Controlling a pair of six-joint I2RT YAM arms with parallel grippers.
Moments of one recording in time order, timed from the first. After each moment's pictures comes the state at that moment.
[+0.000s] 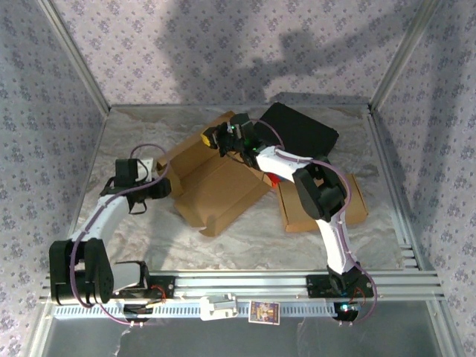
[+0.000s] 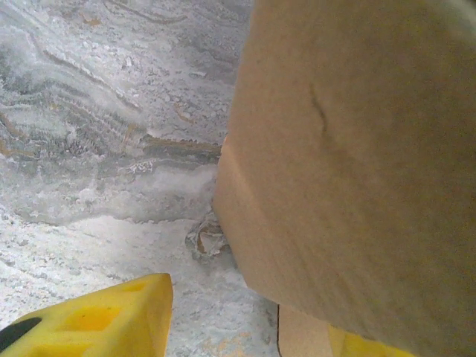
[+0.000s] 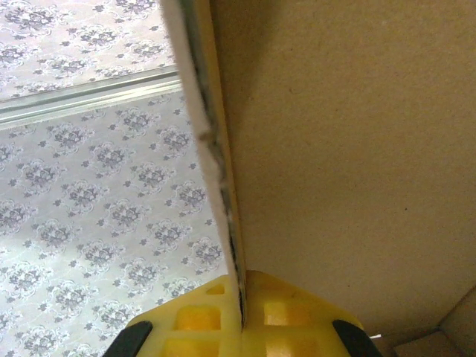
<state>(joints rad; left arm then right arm) -0.01 1.22 0.67 -0.35 0.26 -0.14 0.64 2.18 1.60 0.31 -0.39 1.60</state>
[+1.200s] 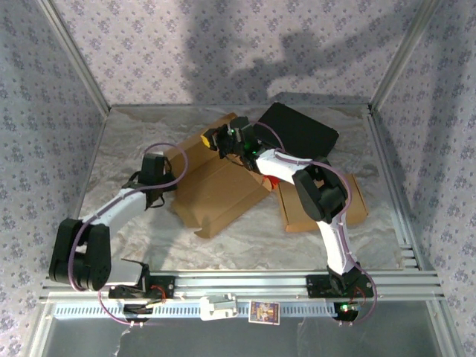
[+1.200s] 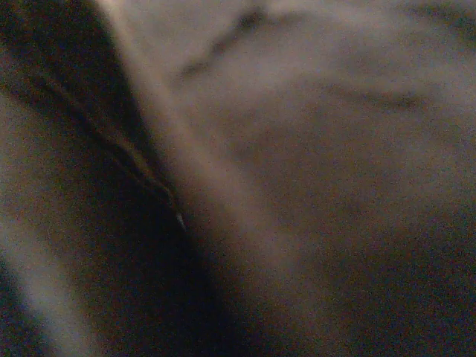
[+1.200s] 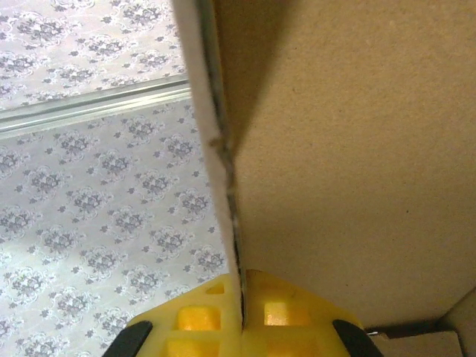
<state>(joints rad) -0.25 1.36 0.71 -0.19 -0.17 -0.38 0.66 2.16 1.56 0.35 -0.34 1.61</state>
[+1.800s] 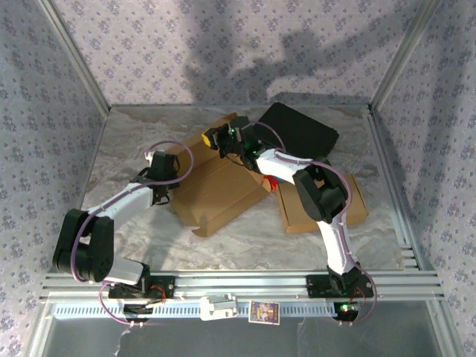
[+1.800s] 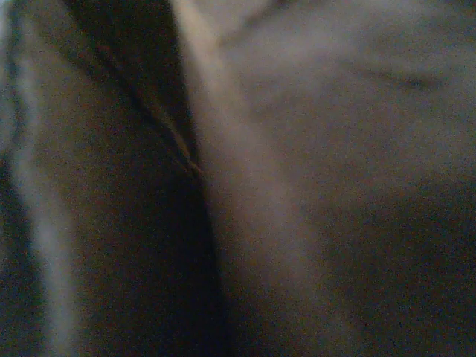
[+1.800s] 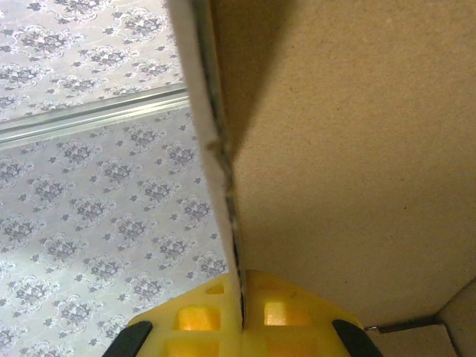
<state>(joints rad) -0.32 1.41 0.76 -0.25 -0.36 -0.47 0.66 2.16 1.56 0.35 -0.33 1.63</state>
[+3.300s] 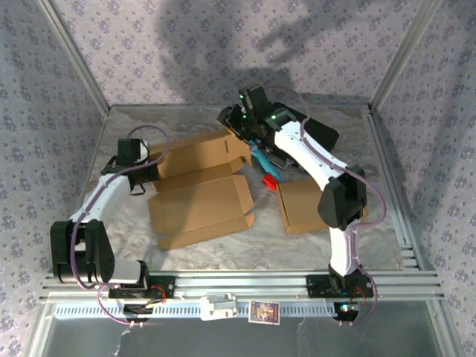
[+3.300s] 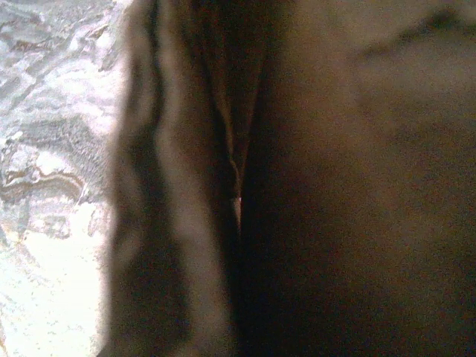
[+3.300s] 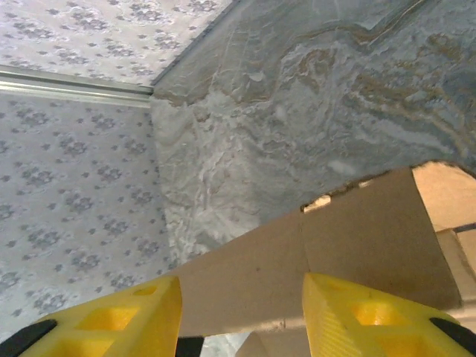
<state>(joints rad) -0.03 1.37 0.92 -0.46 -0.01 -0.15 0.60 2.01 1.99 -0.63 -0.20 1.06</state>
